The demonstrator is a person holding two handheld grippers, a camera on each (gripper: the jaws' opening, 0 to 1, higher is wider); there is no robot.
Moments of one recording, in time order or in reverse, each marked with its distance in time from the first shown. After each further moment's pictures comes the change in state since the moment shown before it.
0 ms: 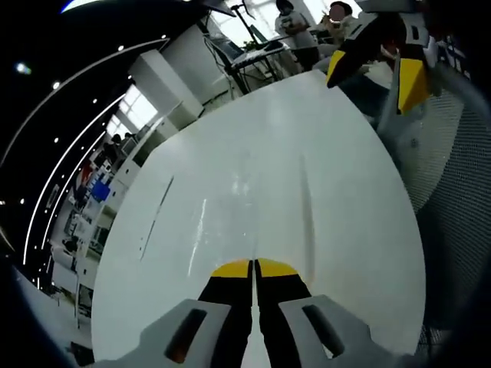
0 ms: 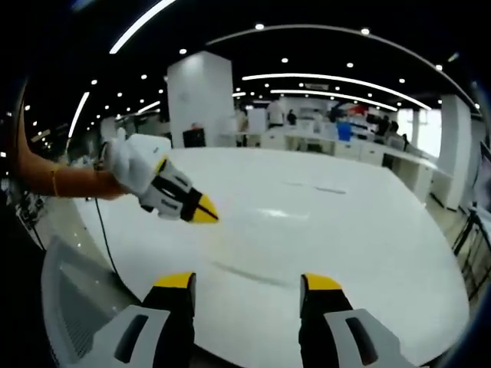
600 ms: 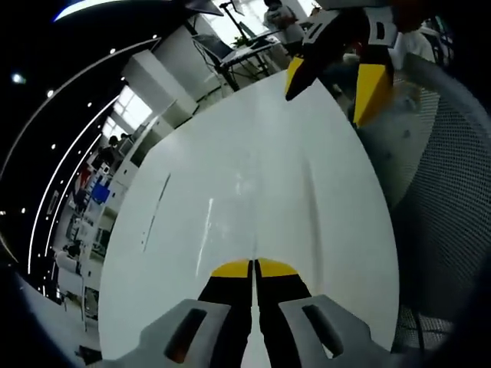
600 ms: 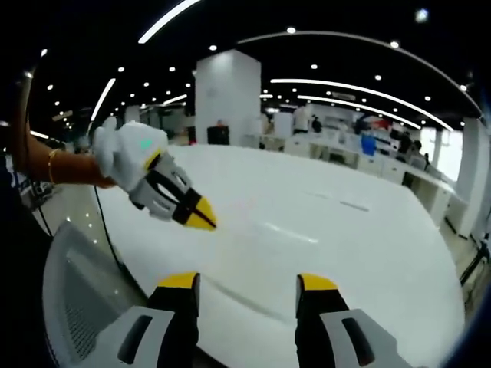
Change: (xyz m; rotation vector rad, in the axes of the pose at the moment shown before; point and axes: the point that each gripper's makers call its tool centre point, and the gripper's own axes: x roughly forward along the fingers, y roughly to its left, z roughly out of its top) left arm -0.040 -0.026 -0.010 0.042 0.037 -0.012; right arm 0.016 0.031 0.010 -0.126 0.000 0.101
